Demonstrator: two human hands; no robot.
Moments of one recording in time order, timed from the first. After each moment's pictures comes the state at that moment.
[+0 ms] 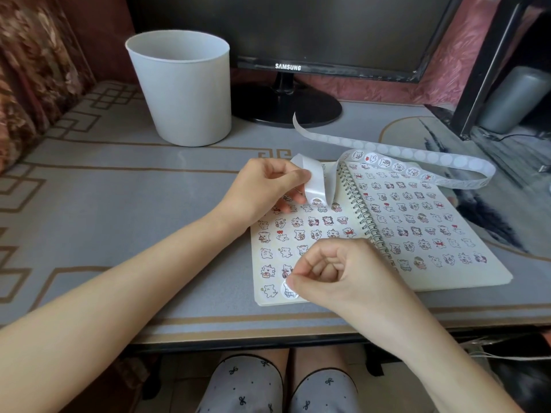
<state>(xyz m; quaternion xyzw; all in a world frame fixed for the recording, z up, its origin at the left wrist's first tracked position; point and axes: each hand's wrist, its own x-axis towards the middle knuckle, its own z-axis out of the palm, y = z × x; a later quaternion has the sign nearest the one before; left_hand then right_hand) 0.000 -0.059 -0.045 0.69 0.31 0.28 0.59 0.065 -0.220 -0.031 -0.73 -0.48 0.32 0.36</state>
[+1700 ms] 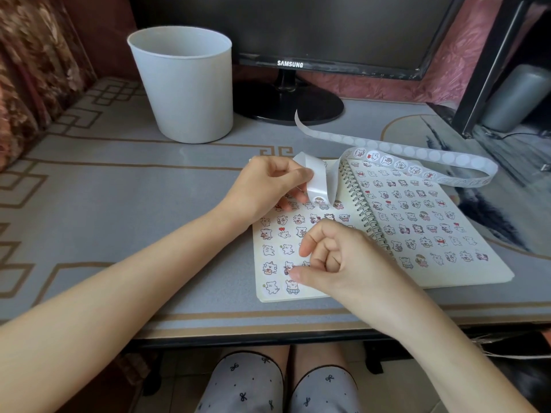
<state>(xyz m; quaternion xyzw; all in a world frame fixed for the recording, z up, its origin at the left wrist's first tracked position) 0.000 -0.062 -0.043 0.71 0.31 0.27 0.58 0.074 -0.211 -0.035 -0.74 -0.52 0.30 0.31</state>
